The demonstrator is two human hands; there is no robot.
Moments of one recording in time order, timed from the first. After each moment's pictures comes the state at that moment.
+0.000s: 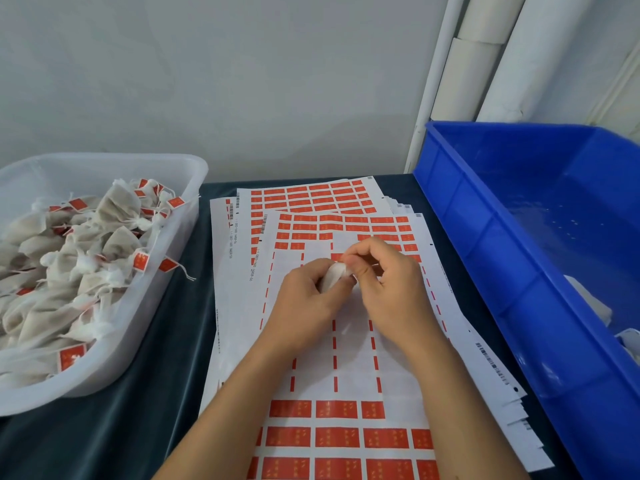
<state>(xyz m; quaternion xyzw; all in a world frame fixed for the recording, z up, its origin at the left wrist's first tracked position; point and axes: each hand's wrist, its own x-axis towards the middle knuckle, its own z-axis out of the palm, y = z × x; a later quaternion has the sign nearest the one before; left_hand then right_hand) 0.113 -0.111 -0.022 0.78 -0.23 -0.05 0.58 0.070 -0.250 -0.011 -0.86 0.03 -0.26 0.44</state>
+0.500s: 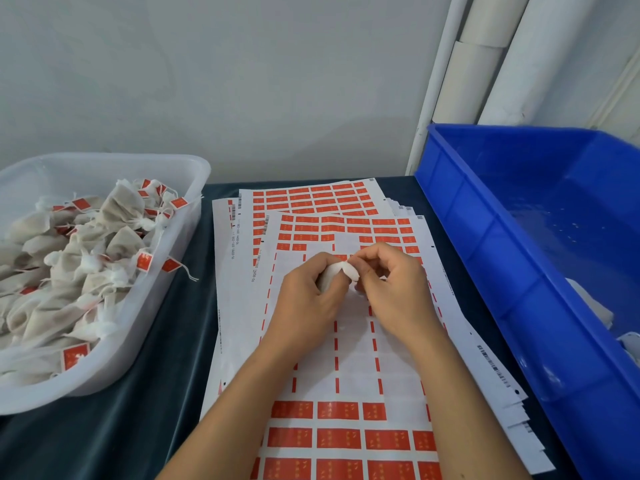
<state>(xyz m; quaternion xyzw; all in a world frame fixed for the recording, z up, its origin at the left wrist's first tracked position) 0.111 -0.112 -0.021 0.78 -0.22 0.01 0.58 0.074 -0.254 -0.015 -0.82 0.09 -0.21 0.52</state>
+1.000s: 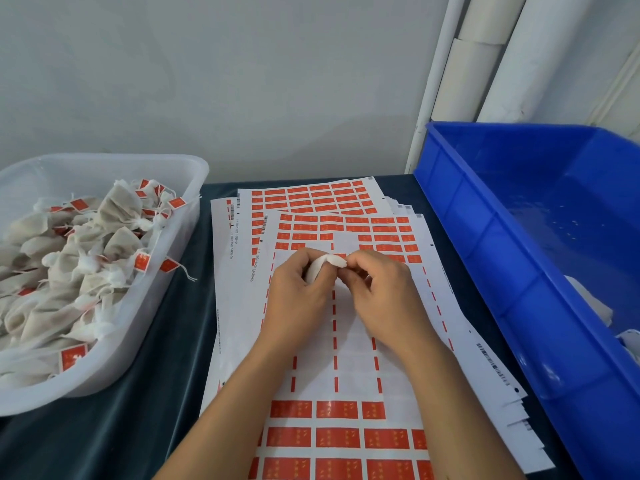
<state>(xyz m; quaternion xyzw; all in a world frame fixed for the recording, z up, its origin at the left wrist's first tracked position) 0.118 -0.110 -0.023 0.76 -0.16 0.03 0.63 0.073 -0.247 -0.020 -0.90 0.03 -0.22 0.37</state>
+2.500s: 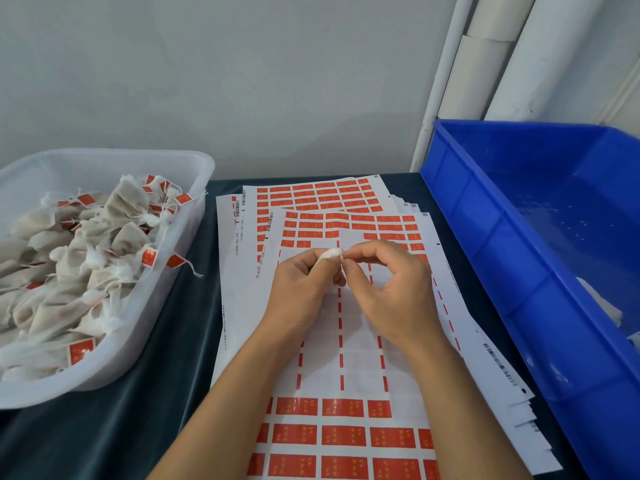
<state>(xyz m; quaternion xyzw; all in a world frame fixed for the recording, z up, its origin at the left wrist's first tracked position) 0.119 -0.105 -0.014 0.72 -0.13 -0.08 0.68 0.065 -0.243 -0.011 -0.85 0.00 -0.31 0.43</state>
